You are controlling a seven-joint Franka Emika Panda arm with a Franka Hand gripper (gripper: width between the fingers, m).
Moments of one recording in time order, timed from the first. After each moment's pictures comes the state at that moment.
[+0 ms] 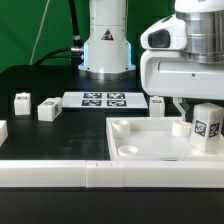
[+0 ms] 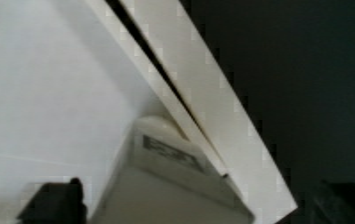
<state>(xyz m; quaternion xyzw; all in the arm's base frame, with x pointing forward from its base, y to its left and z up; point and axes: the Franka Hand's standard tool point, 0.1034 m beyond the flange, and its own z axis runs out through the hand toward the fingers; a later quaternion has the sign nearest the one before) 0.639 0.131 0.075 -0.98 0.16 0.06 0.09</state>
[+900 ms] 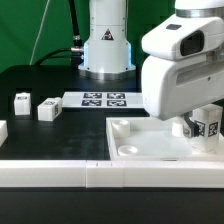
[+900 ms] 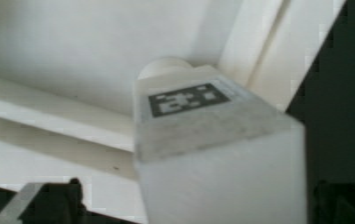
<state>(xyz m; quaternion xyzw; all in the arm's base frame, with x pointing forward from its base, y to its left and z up) 0.637 0.127 0.070 -0.97 -0.21 0.01 0.08</state>
